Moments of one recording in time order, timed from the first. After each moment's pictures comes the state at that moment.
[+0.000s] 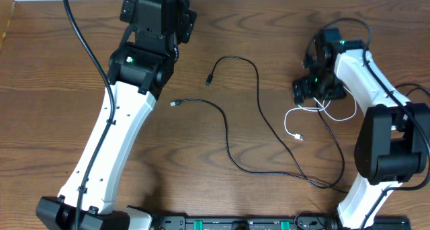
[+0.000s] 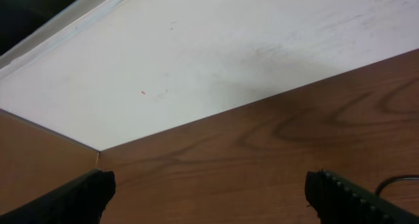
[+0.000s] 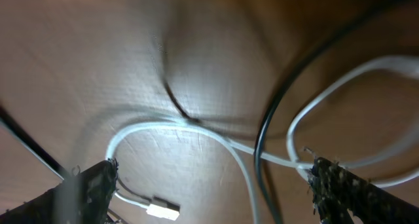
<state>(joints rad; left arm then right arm) -0.33 1.56 1.63 -0.55 -0.45 0.28 0.09 1.98 1.50 -1.08 -0.04 -0.01</state>
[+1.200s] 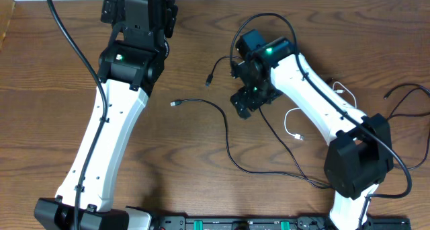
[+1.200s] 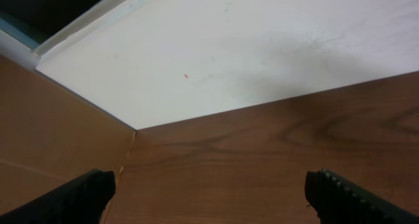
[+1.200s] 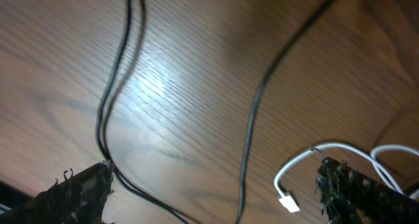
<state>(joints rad) -0.27 1.56 1.63 -0.54 -0.56 0.28 0.54 1.98 1.70 -1.25 -0.11 -0.07</state>
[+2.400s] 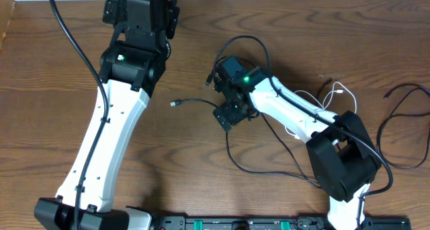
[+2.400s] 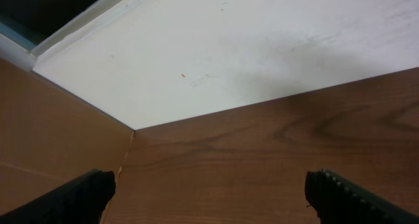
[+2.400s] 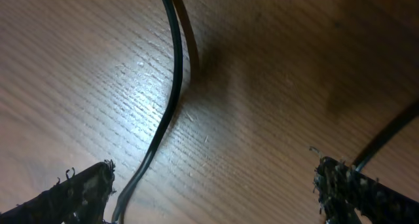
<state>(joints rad) -0.28 1.56 1.63 -0.55 -0.56 0.28 0.66 2.01 1.47 -0.87 -0.10 0.07</state>
